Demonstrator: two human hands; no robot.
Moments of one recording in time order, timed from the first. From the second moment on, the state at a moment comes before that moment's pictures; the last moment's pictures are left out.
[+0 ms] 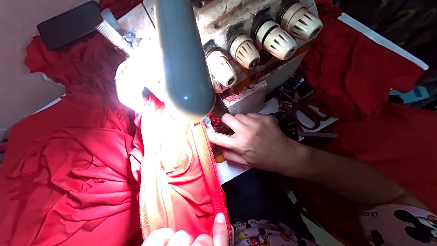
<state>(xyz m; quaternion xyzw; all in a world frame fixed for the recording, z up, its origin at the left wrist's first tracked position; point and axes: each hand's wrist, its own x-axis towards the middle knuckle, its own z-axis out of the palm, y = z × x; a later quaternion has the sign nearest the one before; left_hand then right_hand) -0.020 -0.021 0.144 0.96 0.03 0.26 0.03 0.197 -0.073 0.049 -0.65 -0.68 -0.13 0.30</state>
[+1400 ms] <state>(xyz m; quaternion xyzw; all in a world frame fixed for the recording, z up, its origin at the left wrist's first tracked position) 0.042 0.072 0.094 0.92 0.21 0.31 0.13 0.172 -0.100 0.046 -0.63 -0.59 -0.08 0.50</state>
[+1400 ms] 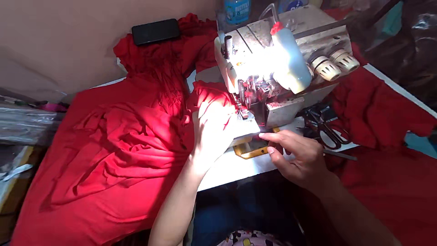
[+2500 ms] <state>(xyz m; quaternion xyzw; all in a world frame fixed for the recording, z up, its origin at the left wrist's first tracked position) -0.100 0.073 0.174 0.72 0.26 0.41 0.51 0.107 -0.015 0.146 -0.56 -0.63 0.17 0.51</state>
